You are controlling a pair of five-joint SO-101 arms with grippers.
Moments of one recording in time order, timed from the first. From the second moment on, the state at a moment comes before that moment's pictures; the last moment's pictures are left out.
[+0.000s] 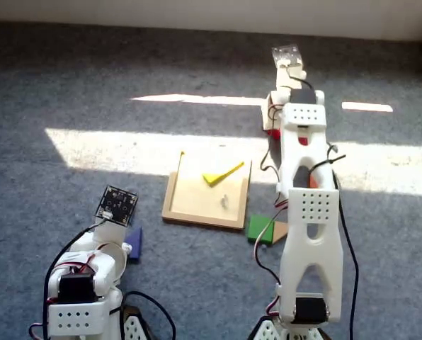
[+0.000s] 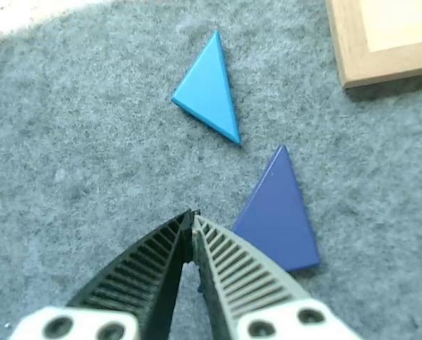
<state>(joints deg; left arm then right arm) -9.4 -102.4 96.0 76.4 -16.2 -4.3 65.5 -64.7 74.1 11.8</state>
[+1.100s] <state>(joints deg) -9.4 -102.4 96.0 76.4 -16.2 -1.0 30.4 -25.0 96.0 18.2</state>
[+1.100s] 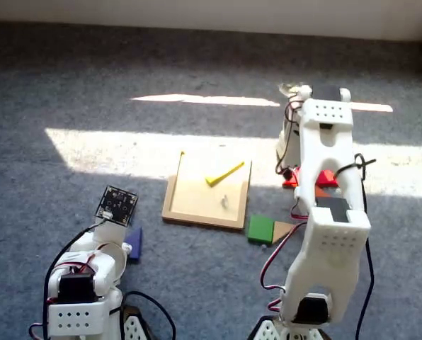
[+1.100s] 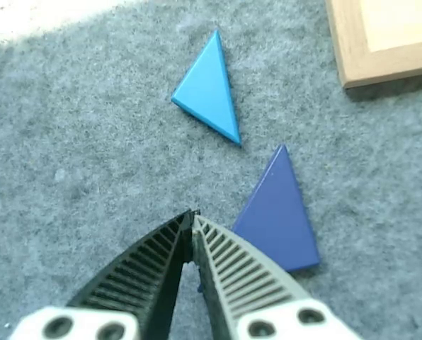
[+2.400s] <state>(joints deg) -9.4 -102.4 96.0 76.4 -16.2 4.5 38.7 -21.6 99.5 22.4</state>
